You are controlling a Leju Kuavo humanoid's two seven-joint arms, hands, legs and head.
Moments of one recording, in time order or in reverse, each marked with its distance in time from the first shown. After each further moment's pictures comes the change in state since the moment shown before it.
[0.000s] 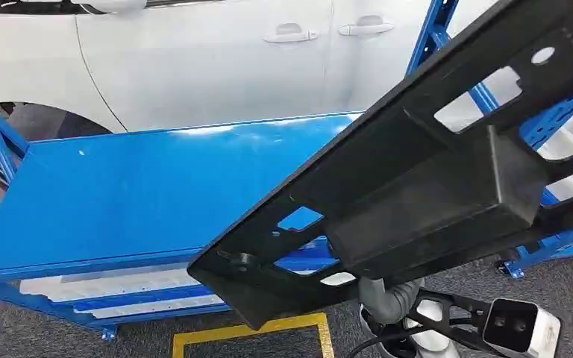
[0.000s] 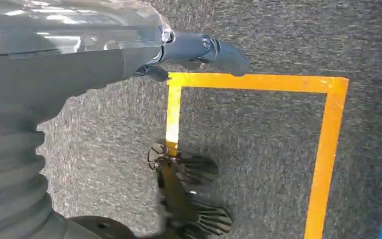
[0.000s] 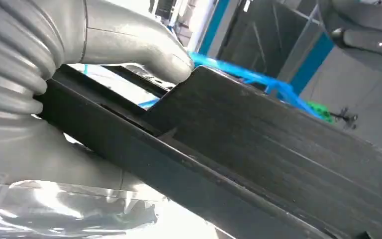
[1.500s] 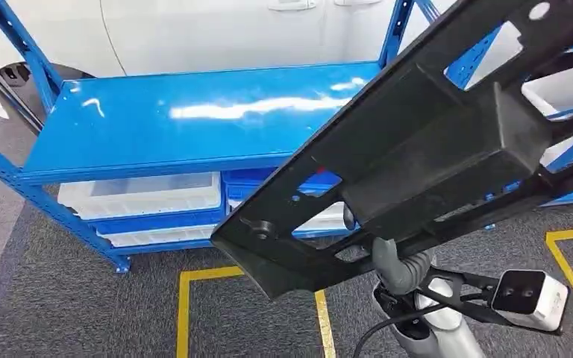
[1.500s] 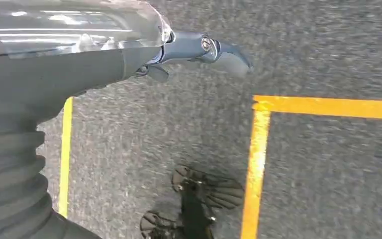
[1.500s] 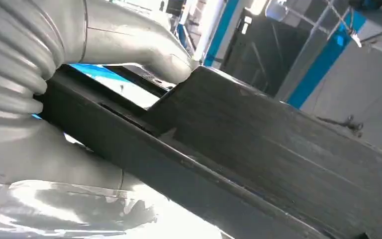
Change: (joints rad) left arm -0.004 -0.006 -0.021 0.000 -0.011 0.040 0.029; right arm -0.100 -0.118 0.021 0.047 -0.108 -0.133 0.001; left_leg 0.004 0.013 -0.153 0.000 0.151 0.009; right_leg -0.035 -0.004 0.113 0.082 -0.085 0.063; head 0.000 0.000
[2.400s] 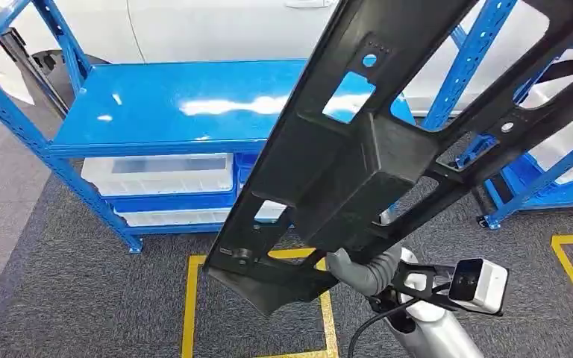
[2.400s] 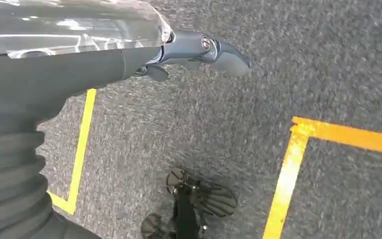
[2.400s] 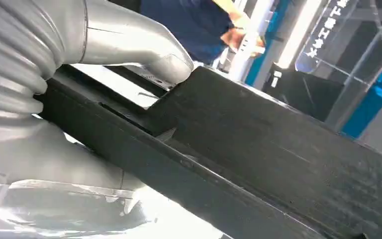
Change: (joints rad) left arm 0.011 0.006 0.022 0.000 0.034 0.033 0.029; right arm -0.038 -0.029 0.071 0.100 0.069 0.071 0.029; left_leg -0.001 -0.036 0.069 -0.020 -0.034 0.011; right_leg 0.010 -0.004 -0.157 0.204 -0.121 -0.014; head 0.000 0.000
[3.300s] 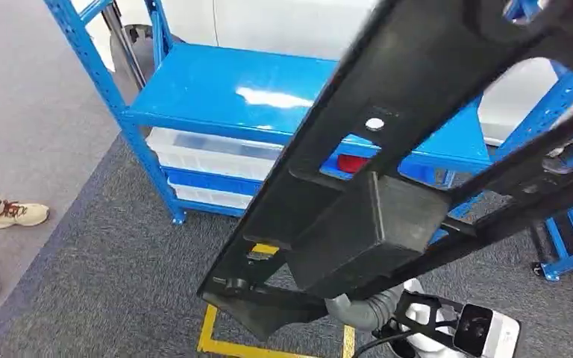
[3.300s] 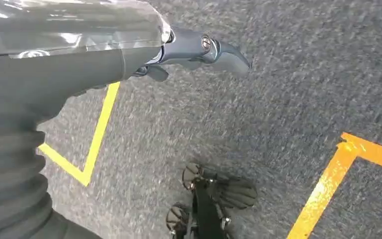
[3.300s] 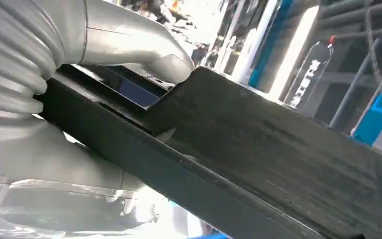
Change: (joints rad) left arm 0.019 -0.008 -0.001 0.000 -0.032 -0.046 0.004; right arm 0.140 0.045 -0.052 -0.105 0.143 0.065 -0.029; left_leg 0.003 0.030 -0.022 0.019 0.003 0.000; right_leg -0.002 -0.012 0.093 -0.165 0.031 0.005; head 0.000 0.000
